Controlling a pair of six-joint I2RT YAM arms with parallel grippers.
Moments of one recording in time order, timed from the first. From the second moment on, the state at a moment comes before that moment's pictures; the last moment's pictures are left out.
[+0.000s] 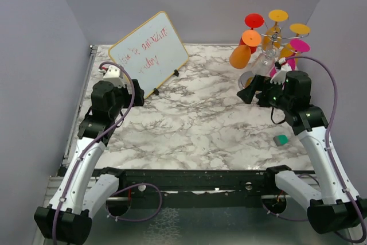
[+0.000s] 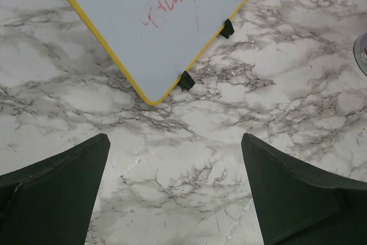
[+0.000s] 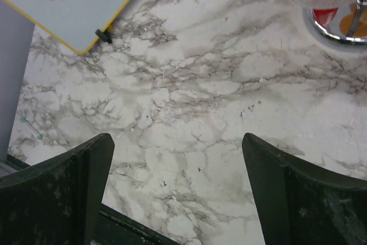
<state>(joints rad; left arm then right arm) -0.20 0.84 0.87 -0.35 -0.02 -0.20 0.15 0.95 1.07 -0.59 -0.30 0.35</state>
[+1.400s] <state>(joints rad) -0.20 0.83 0.68 -0.27 0.03 -0.37 0.14 1.00 1.26 -0.58 0.04 0.59</state>
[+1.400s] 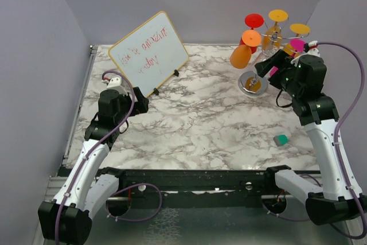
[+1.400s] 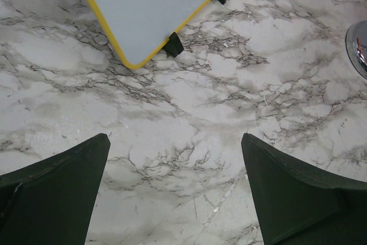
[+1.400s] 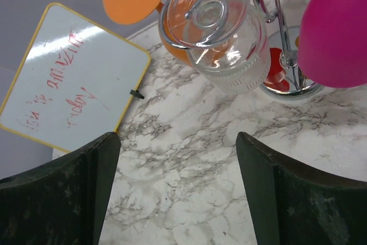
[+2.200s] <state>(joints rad) -0.20 0.84 0.68 -0.27 0.03 -0.37 -0.14 1.17 1.33 -0.46 -0.28 0.64</state>
